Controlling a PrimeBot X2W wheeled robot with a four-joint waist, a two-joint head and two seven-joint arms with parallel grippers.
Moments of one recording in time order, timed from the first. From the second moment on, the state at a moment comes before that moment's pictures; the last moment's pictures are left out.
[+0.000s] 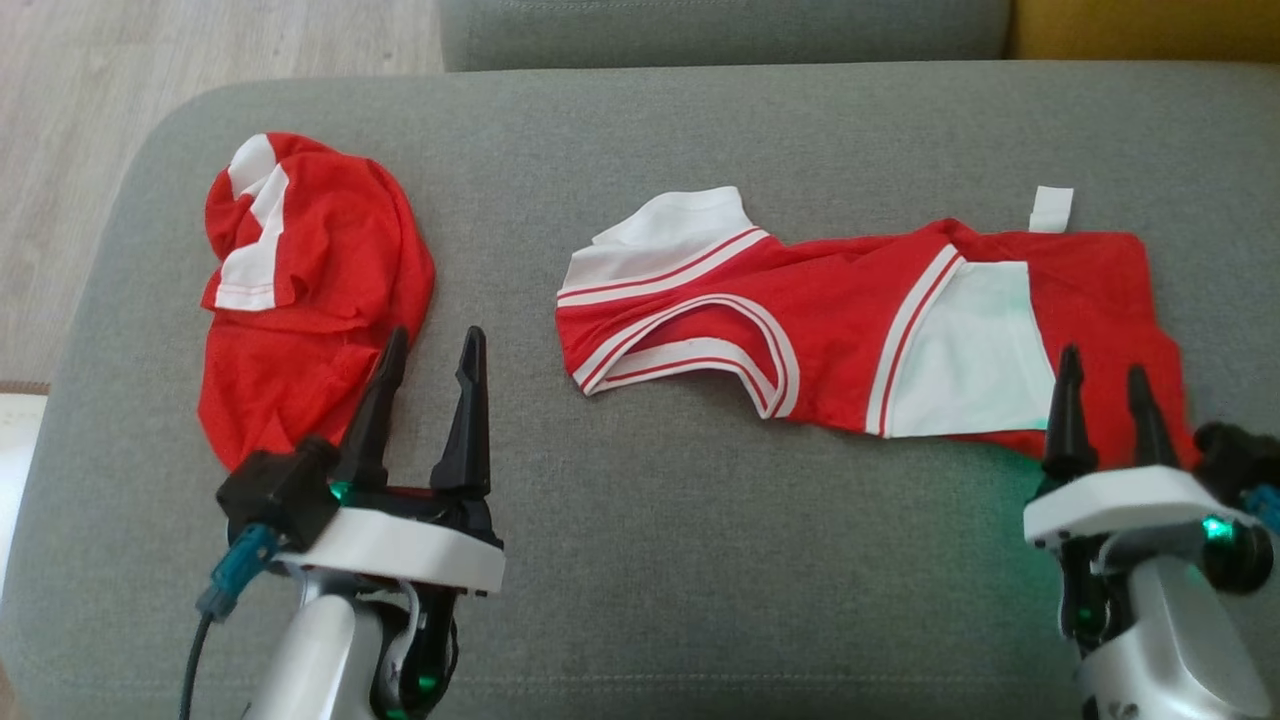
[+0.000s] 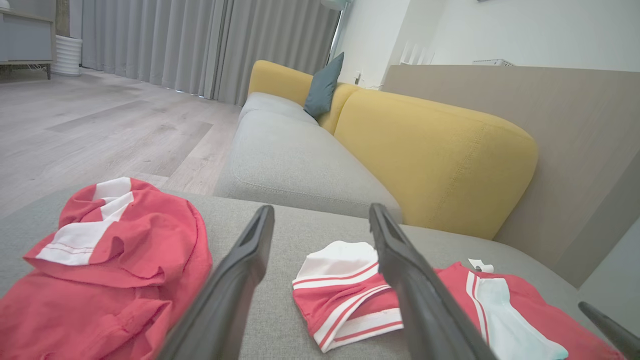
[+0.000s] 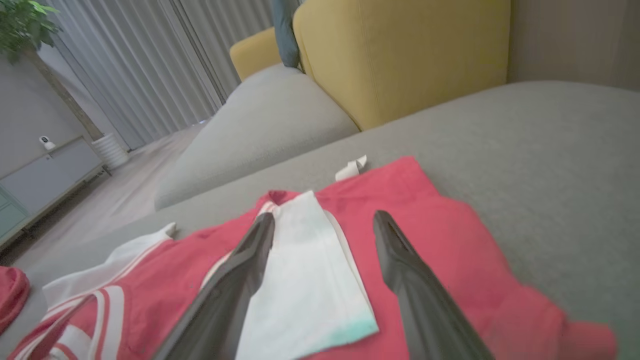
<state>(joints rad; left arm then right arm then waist) -0.11 0.05 -0.28 0.07 -0.35 0.01 -0.26 -0.28 -0.05 -0.14 0.59 0.31 0.12 -0.25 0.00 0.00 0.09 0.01</state>
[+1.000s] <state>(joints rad) -0.11 0.05 -0.28 0.10 -0.34 -0.01 -0.26 -0.42 -0.05 -0.04 0.89 0.46 0.12 -0.25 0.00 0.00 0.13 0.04</state>
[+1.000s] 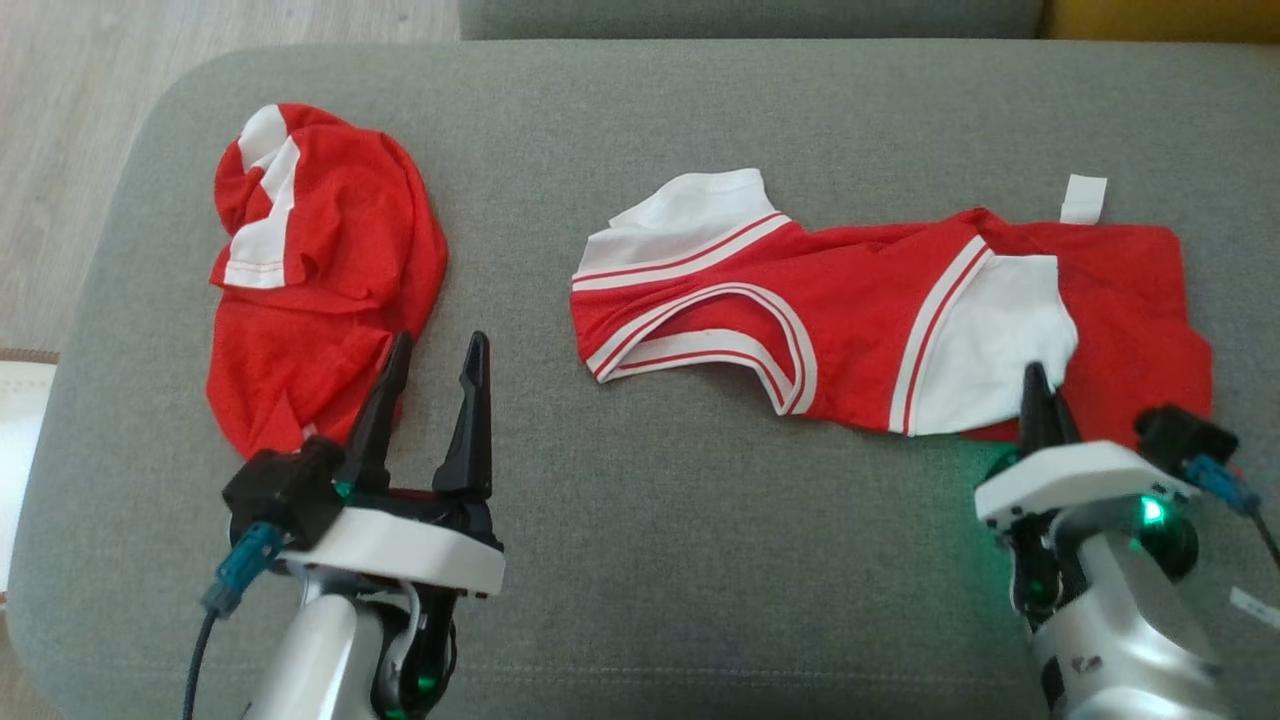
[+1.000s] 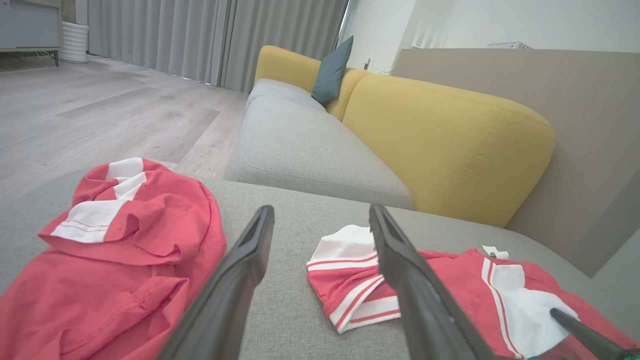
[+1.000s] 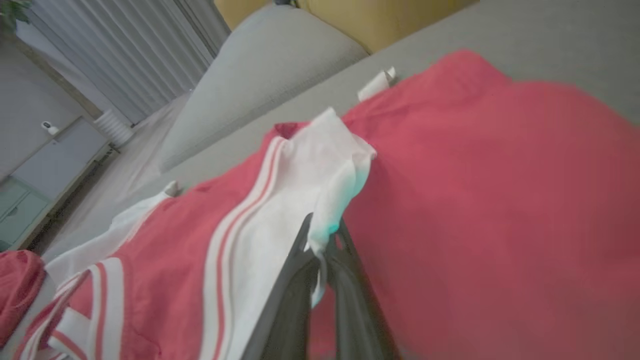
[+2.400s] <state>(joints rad) -0.08 0.05 -0.23 0.09 -0.34 0.02 -0.26 -0.27 -0.06 0.66 0.45 0.72 0.12 -0.12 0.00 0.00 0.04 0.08</state>
